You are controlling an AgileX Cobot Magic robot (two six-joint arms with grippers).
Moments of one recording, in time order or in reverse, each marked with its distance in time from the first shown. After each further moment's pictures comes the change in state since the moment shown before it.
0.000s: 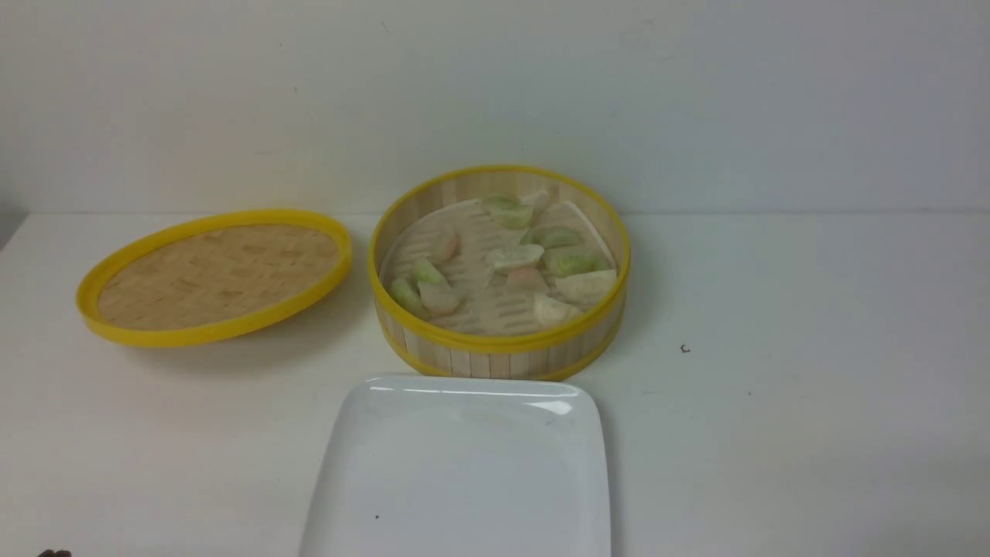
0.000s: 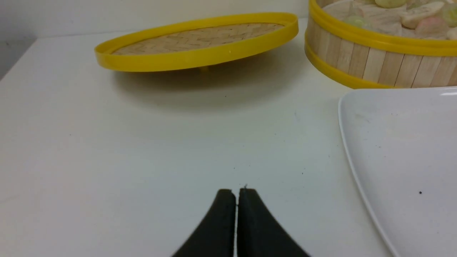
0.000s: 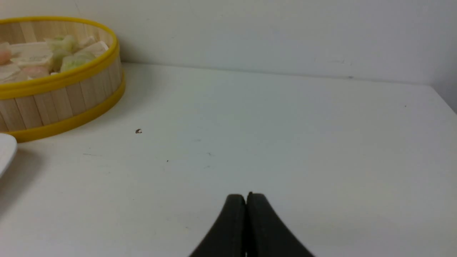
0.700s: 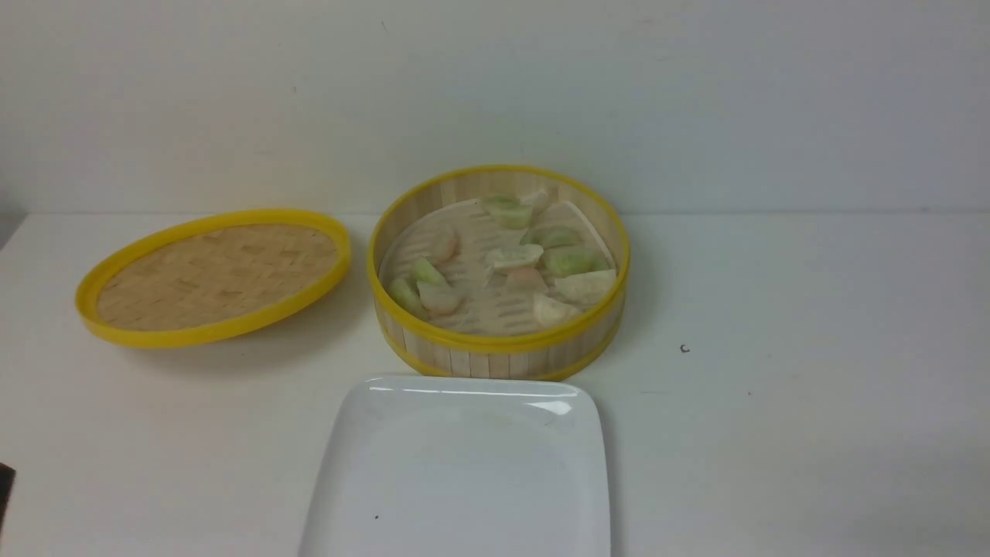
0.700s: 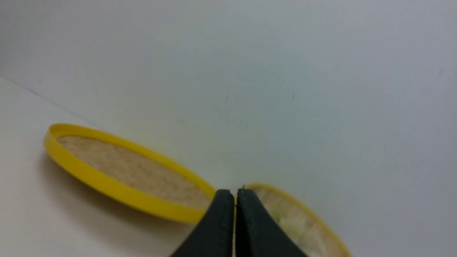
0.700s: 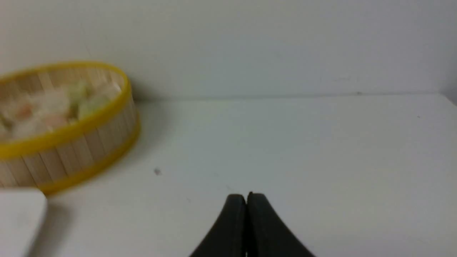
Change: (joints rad) right arm 0.000 0.000 0.009 0.180 -0.149 0.073; left arm 0.001 0.000 0.001 -0.461 -0.450 -0.216
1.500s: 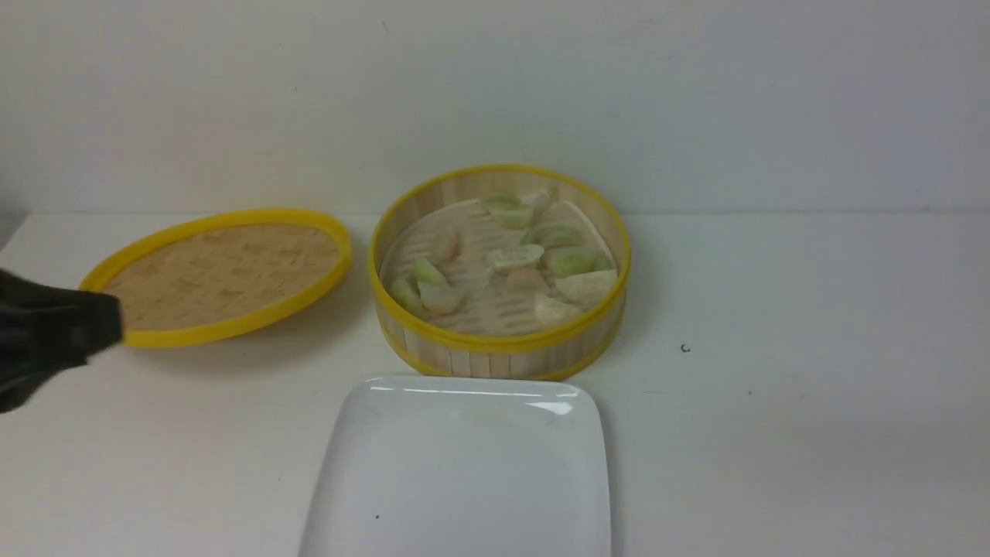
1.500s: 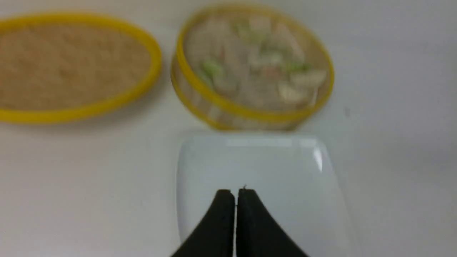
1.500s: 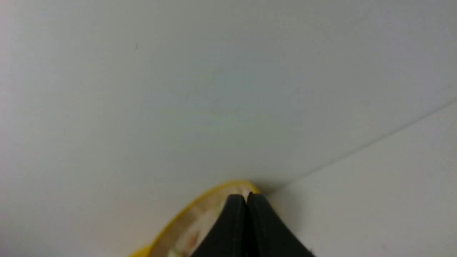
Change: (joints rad) right arm 0.013 0.118 -0.281 0.333 0.158 0.090; left arm -0.040 0.900 -1.004 0.134 1.071 0.257
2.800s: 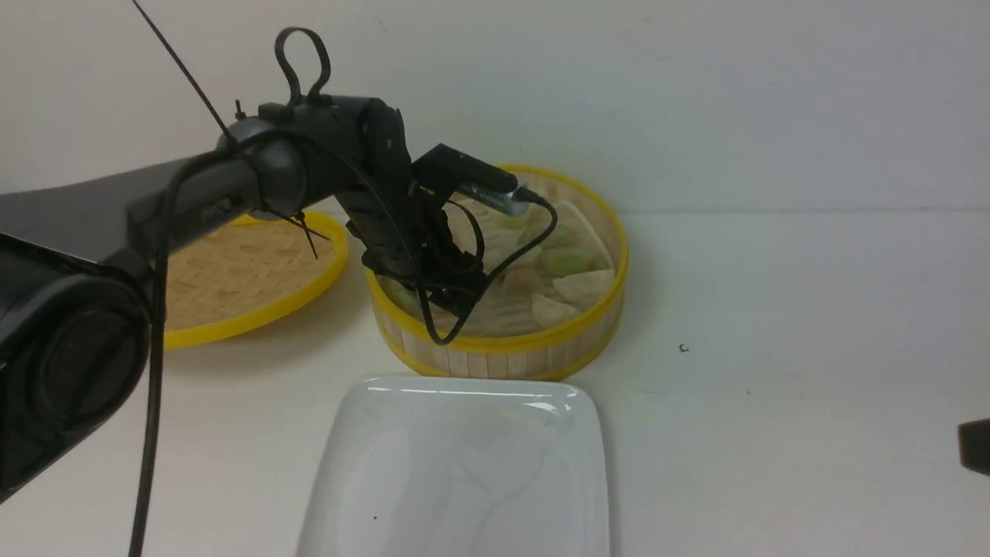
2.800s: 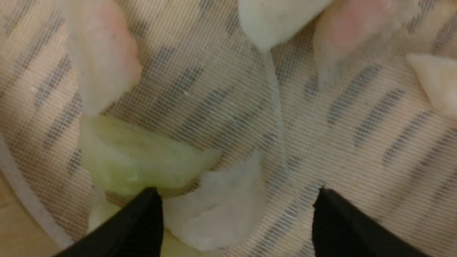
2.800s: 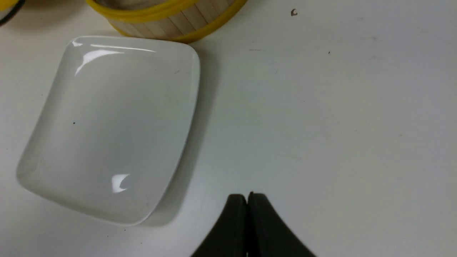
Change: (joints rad) right arm 0.000 0.658 -0.528 -0.130 0.729 -0.244; left arm -0.283 1.329 -0.811 0.282 -0.174 0.182
